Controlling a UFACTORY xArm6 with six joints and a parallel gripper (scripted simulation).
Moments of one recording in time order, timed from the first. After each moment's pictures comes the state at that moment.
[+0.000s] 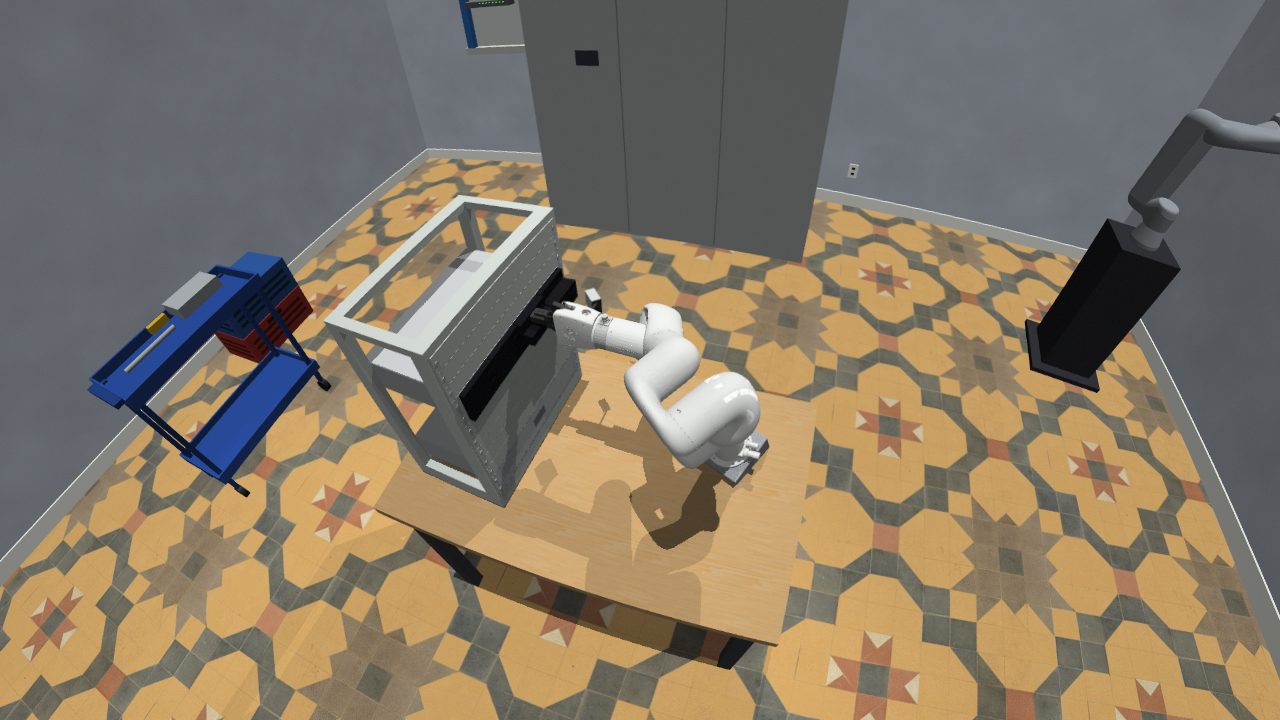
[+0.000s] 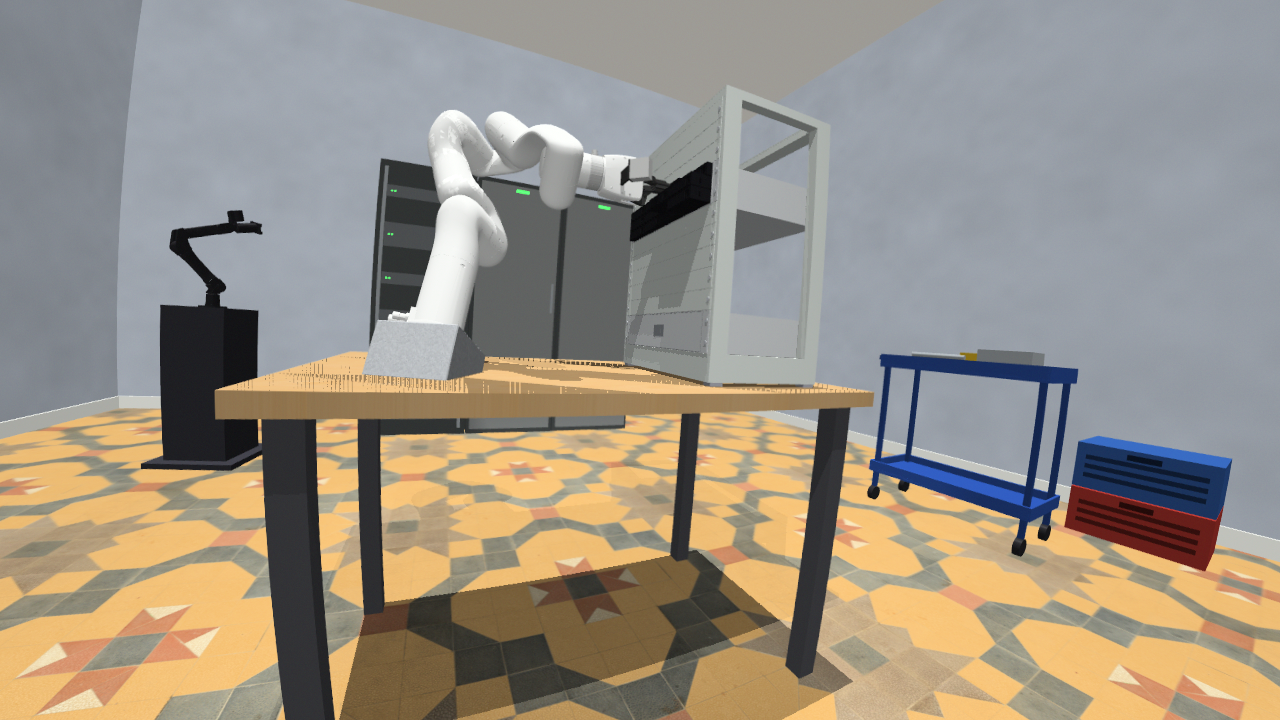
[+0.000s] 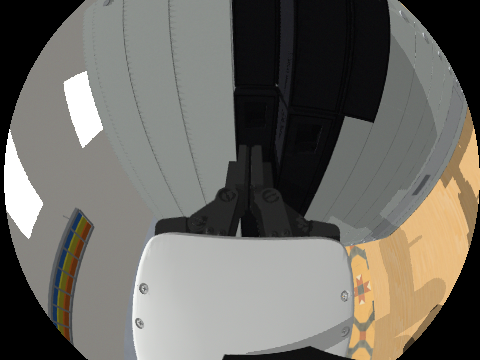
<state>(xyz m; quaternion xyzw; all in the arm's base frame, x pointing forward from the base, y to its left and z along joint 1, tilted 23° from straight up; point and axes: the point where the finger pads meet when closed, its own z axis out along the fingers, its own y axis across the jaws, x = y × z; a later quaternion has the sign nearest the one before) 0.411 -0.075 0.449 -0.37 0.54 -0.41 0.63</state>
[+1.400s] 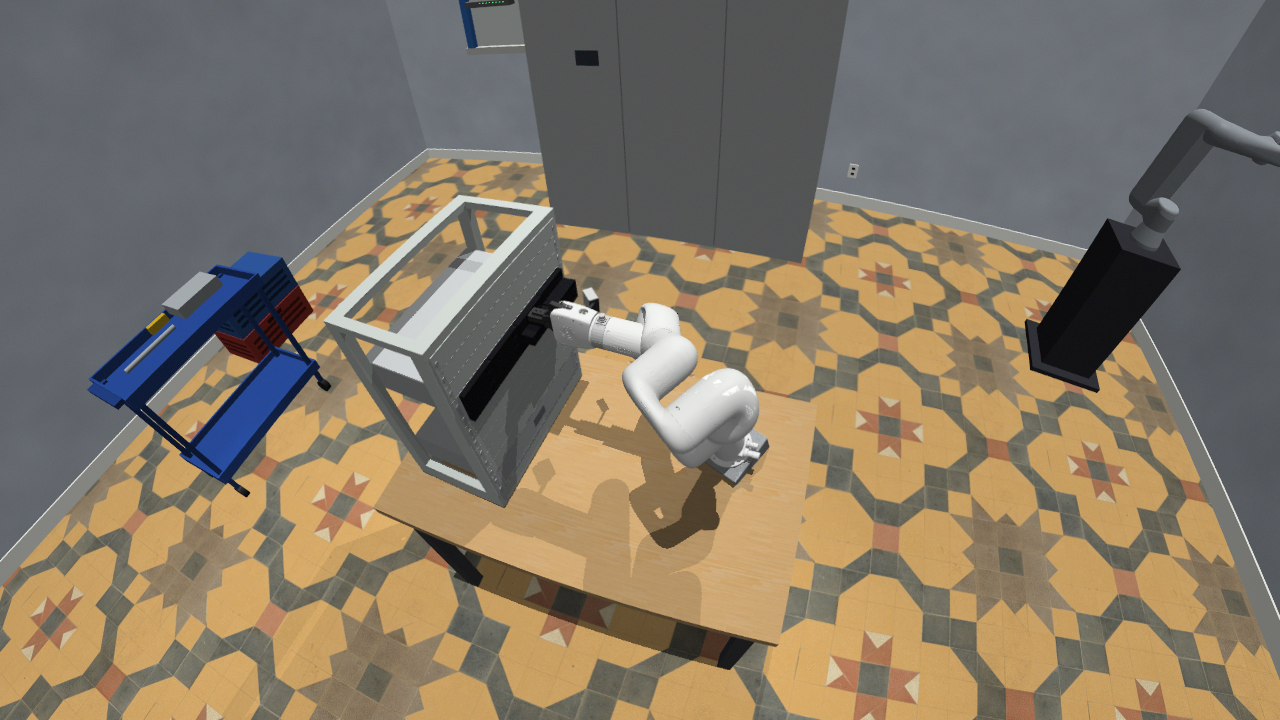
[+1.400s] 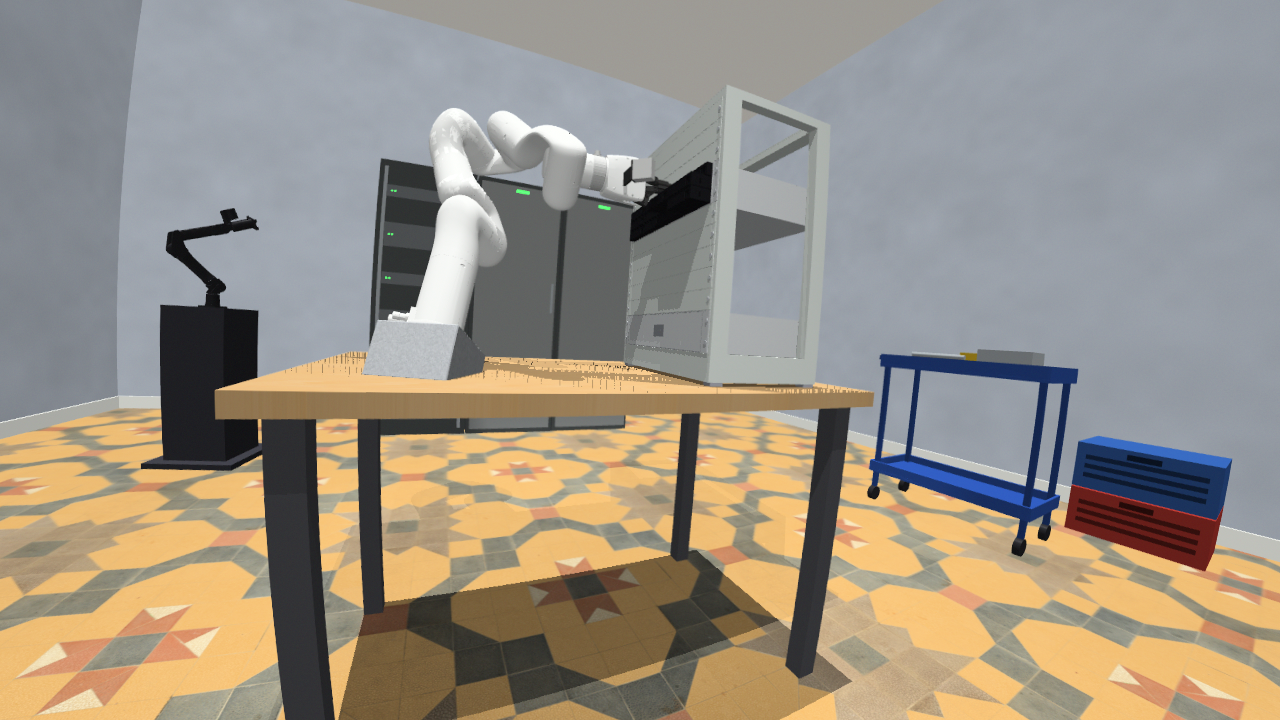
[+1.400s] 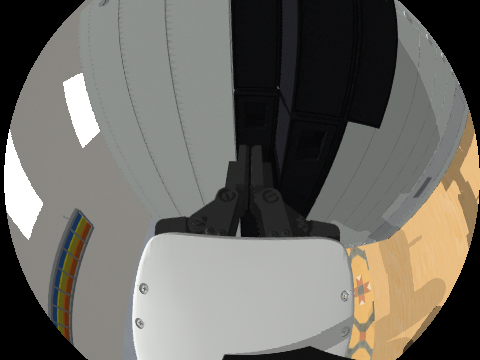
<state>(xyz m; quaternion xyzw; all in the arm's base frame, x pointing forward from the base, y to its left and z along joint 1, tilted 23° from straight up) 0.417 -0.075 0.450 -0.37 0.54 -0.41 0.63</state>
